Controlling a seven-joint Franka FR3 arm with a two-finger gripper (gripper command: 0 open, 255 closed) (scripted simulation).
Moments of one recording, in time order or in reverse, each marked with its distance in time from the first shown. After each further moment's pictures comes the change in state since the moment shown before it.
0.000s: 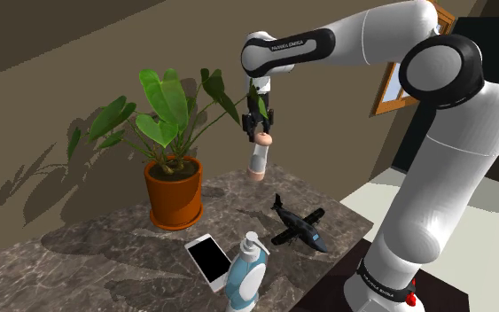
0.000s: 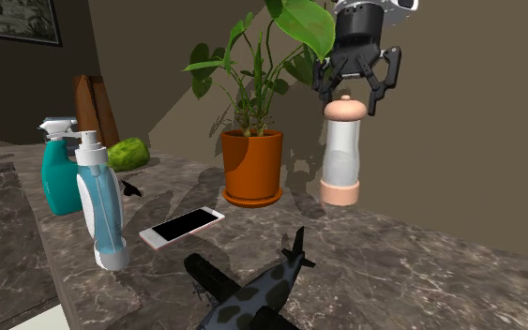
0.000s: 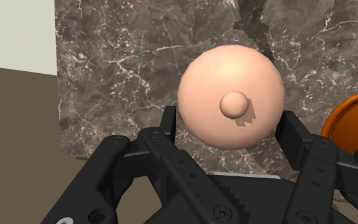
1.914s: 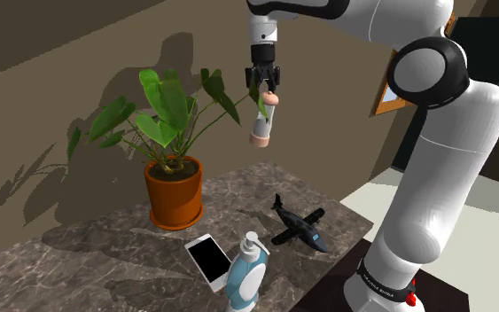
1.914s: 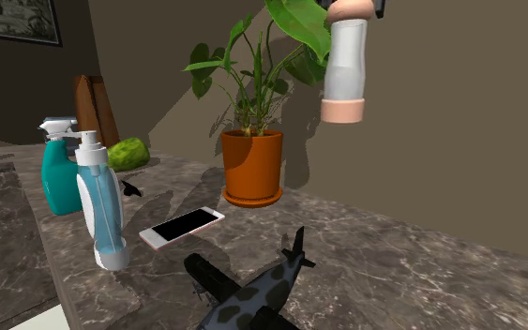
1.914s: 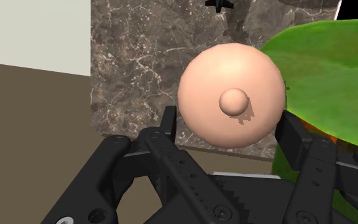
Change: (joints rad) arm 0.004 0.057 0.003 0.456 0.004 -0.400 -0.001
